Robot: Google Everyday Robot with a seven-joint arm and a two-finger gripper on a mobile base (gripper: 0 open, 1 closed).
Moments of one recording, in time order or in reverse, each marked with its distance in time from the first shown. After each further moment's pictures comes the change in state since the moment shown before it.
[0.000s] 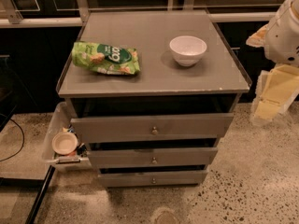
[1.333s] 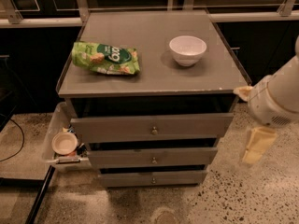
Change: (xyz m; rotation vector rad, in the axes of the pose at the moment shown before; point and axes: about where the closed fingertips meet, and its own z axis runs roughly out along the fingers) arm 0.044 0.030 0.122 -0.036 -0.038 -0.044
